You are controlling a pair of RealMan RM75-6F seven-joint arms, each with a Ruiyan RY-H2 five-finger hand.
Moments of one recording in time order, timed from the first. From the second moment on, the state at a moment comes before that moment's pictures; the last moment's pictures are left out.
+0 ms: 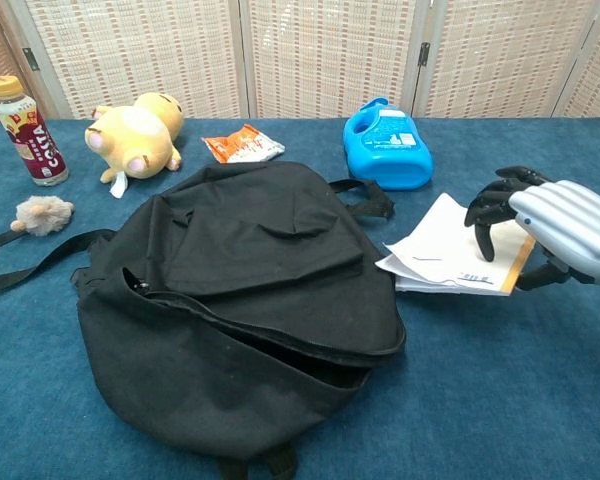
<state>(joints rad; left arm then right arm) -0.04 -1.24 -0.02 -1.65 1.49 1.51 0.08 0.46 -1.84 0.03 -0.77 -1.62 1.35 0.07</state>
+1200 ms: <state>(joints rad) -0.44 -1.14 -0.05 -1.71 1.70 1.10 -0.07 0.44 -1.56 0.08 -0.97 -1.74 1.83 -0.05</state>
